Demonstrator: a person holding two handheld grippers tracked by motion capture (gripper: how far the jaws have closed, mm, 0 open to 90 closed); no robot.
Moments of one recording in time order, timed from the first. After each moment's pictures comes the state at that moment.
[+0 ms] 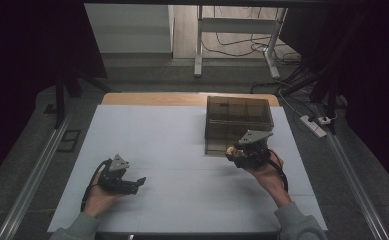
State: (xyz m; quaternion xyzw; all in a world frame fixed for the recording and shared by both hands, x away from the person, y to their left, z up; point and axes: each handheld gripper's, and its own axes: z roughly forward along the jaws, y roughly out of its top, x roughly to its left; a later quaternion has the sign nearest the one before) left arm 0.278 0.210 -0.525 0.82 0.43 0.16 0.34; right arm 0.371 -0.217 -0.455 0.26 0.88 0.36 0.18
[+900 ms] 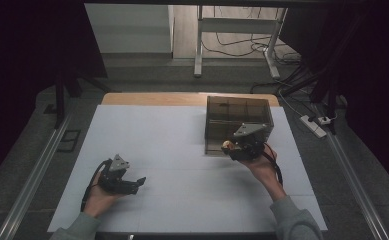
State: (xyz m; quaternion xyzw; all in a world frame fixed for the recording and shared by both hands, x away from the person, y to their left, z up) left arm 0.278 0.210 -0.525 0.82 0.43 0.17 0.34; right arm 0.398 -0.205 -0.460 0.26 0.88 0.36 0.17
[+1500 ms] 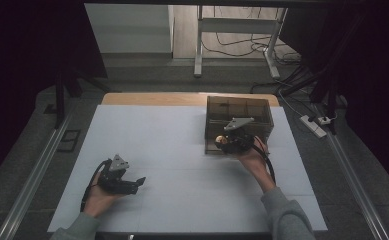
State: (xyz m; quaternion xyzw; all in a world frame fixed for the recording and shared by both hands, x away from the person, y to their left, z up) left arm 0.278 0.210 -0.526 0.82 0.43 0.17 0.33; right arm 0.429 -0.181 -0.473 0.26 0.88 0.35 0.17
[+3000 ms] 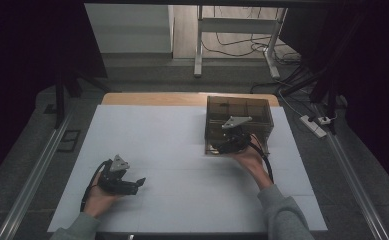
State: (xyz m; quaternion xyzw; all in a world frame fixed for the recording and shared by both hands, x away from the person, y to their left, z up) left arm 0.277 0.210 -0.527 0.82 0.43 0.17 0.33; right arm 0.433 -0.176 -0.476 0.26 0.87 0.37 0.17
